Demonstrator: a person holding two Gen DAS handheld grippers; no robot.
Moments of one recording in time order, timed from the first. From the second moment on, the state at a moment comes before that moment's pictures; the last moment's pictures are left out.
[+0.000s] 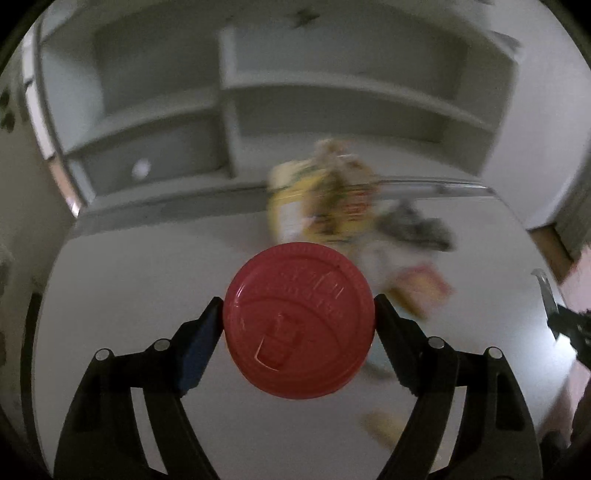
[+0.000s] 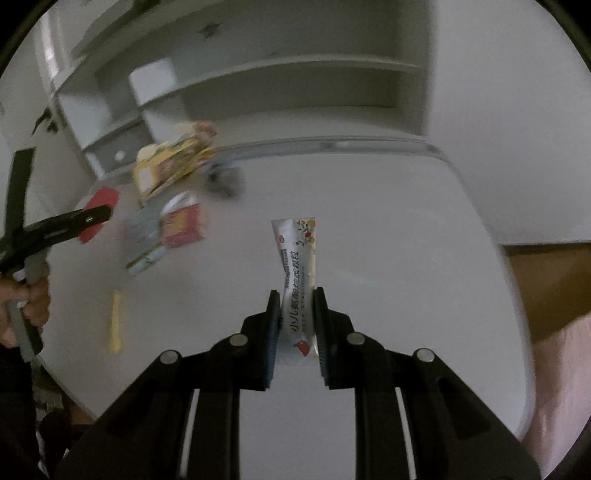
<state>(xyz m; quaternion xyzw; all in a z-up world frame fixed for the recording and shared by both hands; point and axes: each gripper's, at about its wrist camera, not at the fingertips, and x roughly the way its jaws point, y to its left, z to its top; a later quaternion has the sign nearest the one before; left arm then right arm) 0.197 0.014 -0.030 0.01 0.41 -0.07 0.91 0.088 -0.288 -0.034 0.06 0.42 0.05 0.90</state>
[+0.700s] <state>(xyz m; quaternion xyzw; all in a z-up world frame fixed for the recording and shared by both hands) -0.001 -0.448 -0.075 0.19 0.37 -0.54 0.73 -0.161 -0.587 -0.126 0.26 0.43 -0.22 0.83</state>
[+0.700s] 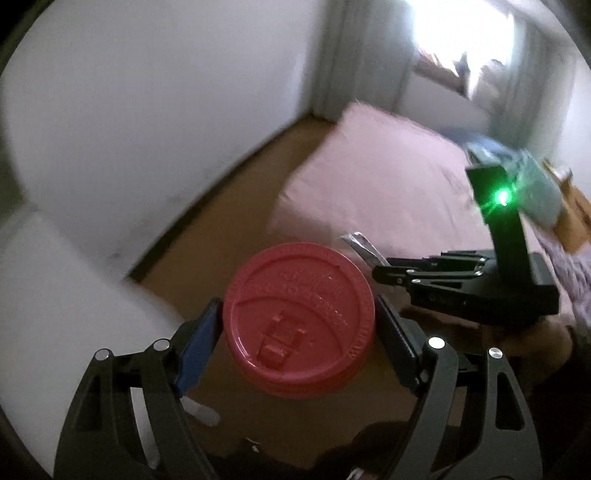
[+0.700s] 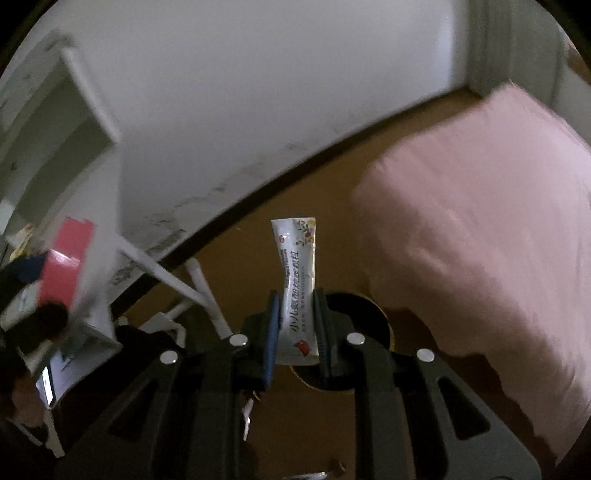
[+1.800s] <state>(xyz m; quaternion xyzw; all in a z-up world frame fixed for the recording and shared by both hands) 0.009 -0.550 -0.232 0.29 0.45 -0.51 0.67 -0.163 -0.647 -0.251 0.35 0.51 -0.19 0.76</state>
